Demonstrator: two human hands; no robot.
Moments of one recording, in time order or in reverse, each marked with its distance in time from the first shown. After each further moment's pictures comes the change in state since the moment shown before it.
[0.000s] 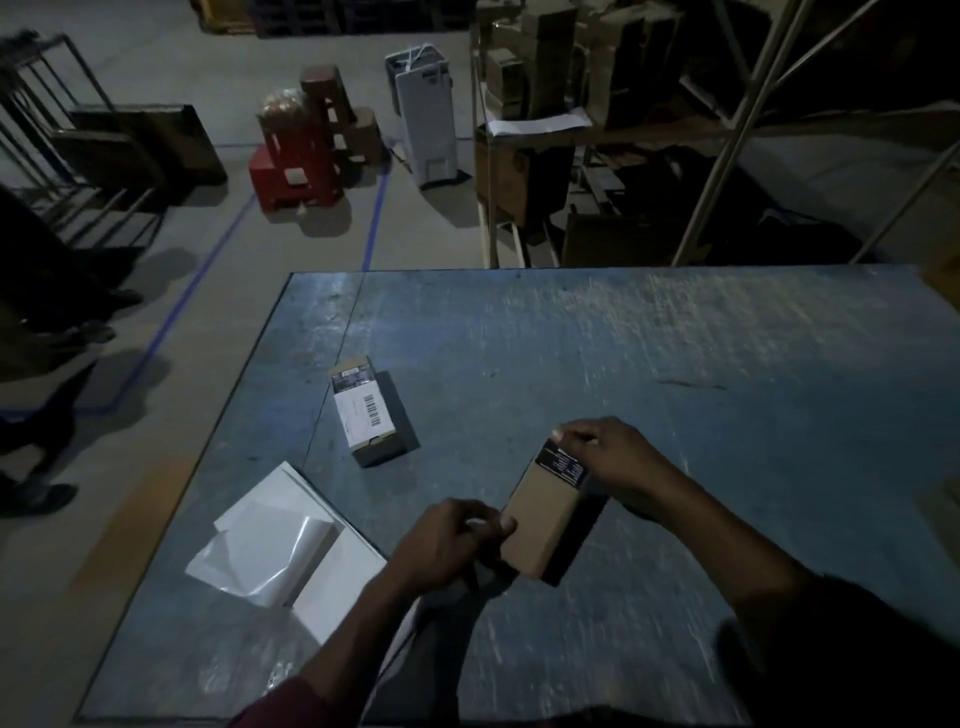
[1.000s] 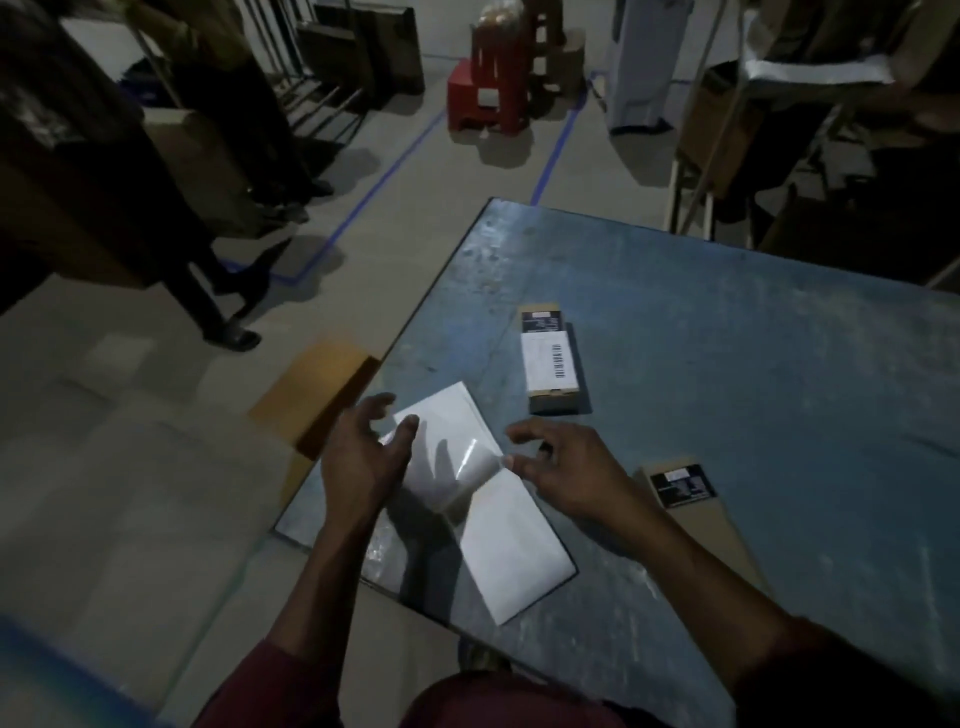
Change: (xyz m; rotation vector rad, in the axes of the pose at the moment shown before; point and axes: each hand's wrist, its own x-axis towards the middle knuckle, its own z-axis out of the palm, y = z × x) left_hand -0.119 -0.117 -0.143 0.008 1.070 -0.339; right_hand -0.004 -0.121 0.204 -0.090 -0.390 -0.316
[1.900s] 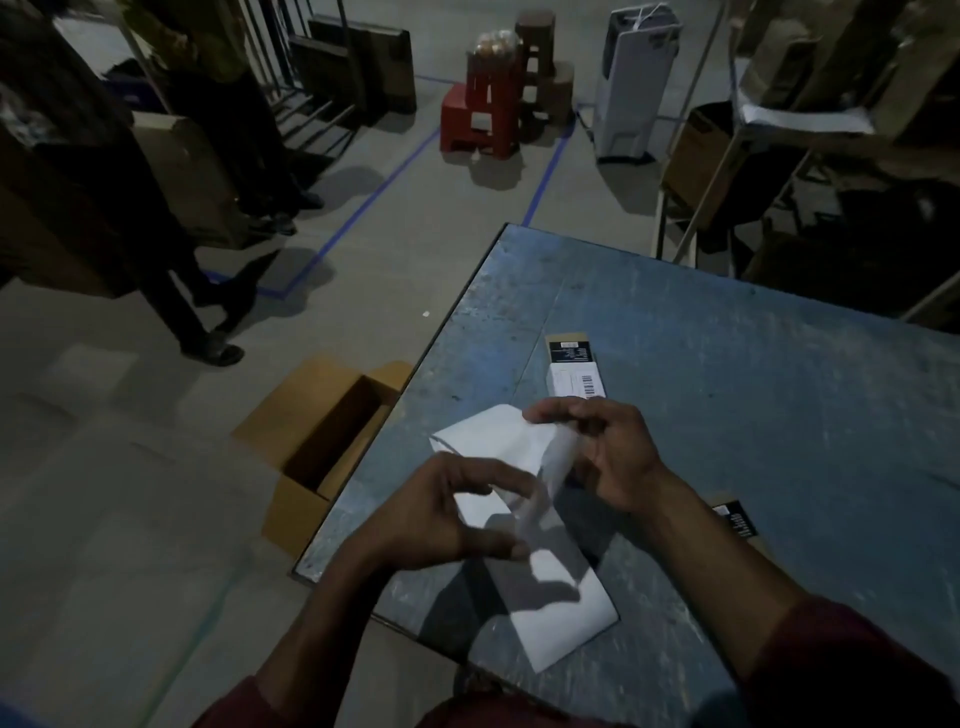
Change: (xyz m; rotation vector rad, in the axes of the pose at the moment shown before) left_hand 0.007 0.031 -0.043 -0.327 -0.861 0.464; right_hand 0.054 -0.044 -0.004 0.986 0.027 0.278
